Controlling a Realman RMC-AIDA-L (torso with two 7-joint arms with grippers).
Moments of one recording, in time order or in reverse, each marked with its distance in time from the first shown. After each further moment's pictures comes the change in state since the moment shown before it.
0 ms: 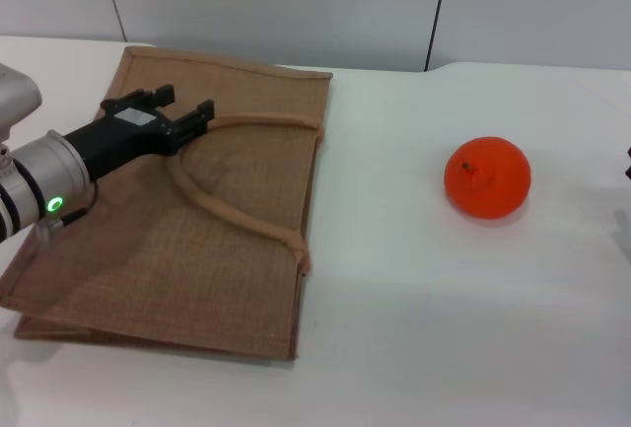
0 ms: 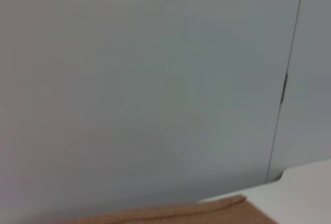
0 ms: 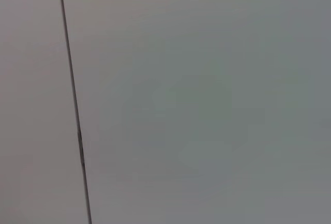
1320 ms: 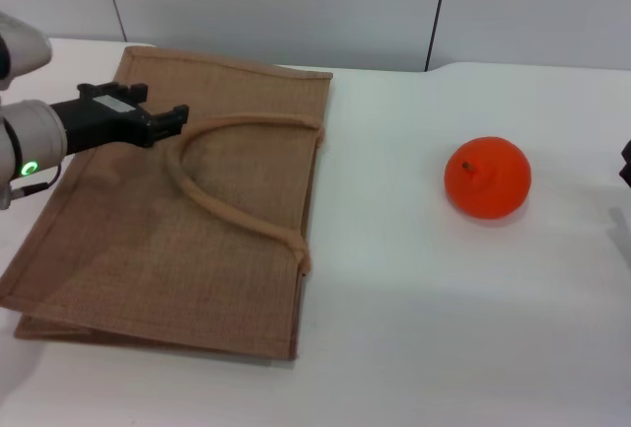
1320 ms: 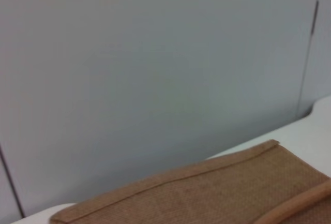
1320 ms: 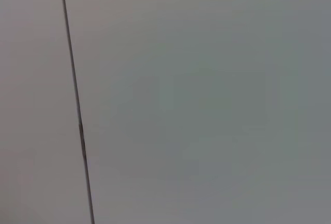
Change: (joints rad) left arm 0.099 -0.017 -0.167 0.494 0.943 0.203 -0.700; right arm 0.011 0.000 -0.002 0.000 -0.002 -0.025 0.002
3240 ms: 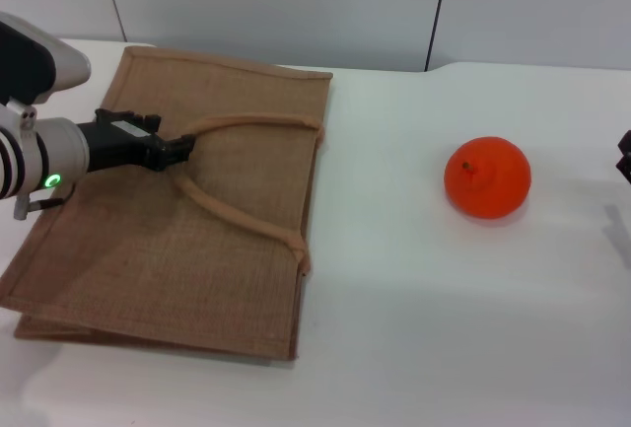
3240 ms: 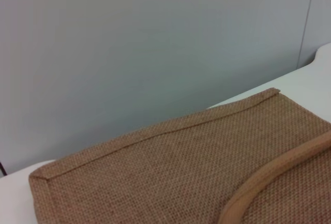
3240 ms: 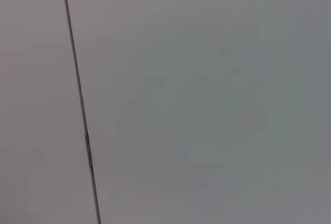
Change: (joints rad) left arm -0.110 -0.069 -0.192 -0.123 0.289 -0.034 -0.044; right arm 0.009 0.002 -0.002 0.000 -0.002 0.011 0.024
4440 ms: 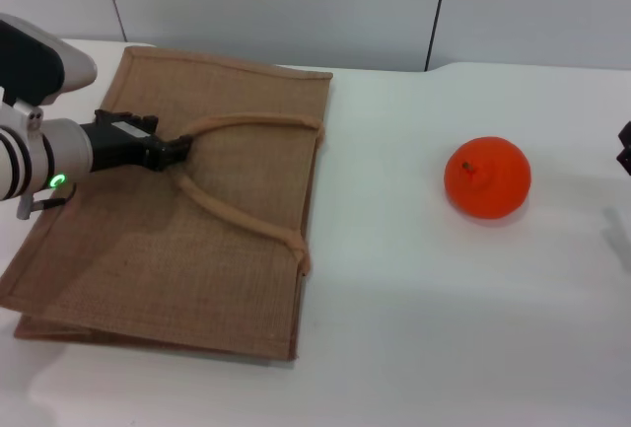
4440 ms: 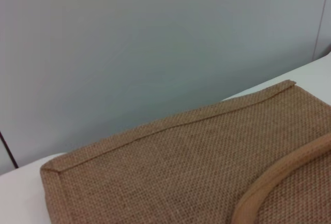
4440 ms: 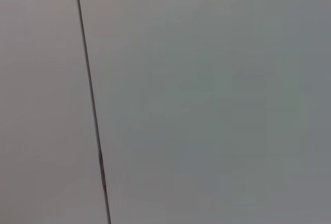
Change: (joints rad) left arm -0.025 0.000 0.003 -0.046 0.000 0.051 0.013; right arm -0.006 0.000 0.000 -0.001 -0.020 0.064 0.001
